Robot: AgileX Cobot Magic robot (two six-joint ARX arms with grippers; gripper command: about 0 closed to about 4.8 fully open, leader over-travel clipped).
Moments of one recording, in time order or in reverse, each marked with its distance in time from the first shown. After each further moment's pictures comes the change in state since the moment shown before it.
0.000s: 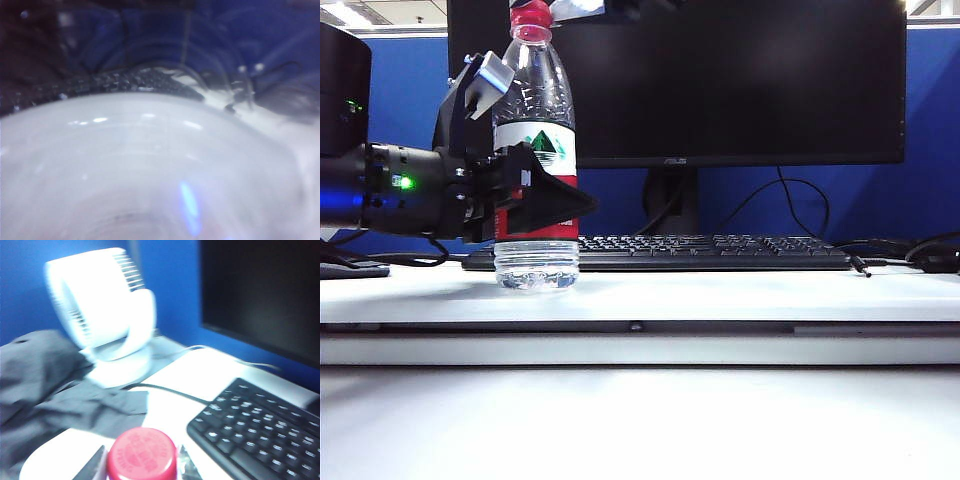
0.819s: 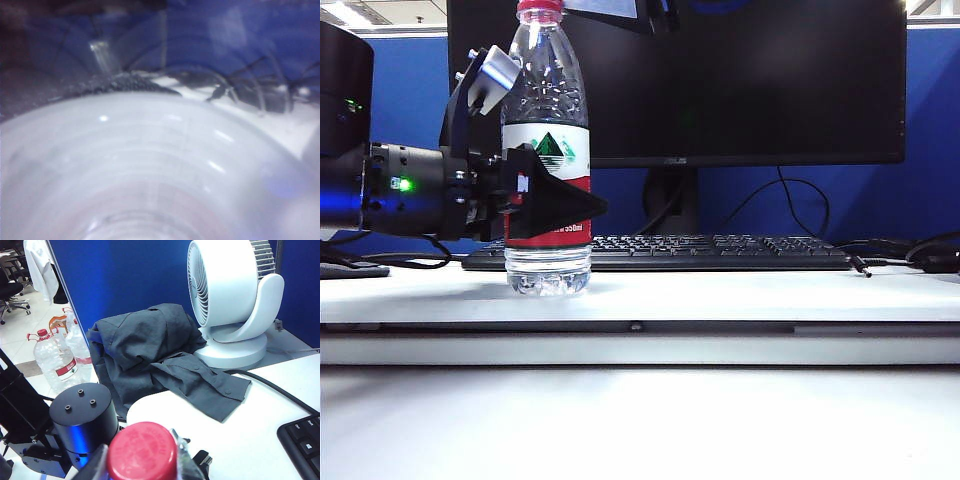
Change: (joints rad) left arm -0.005 0.000 -0.005 0.002 0.042 0.047; right arm -0.241 -0.005 0.011 -0.103 -0.792 -0.112
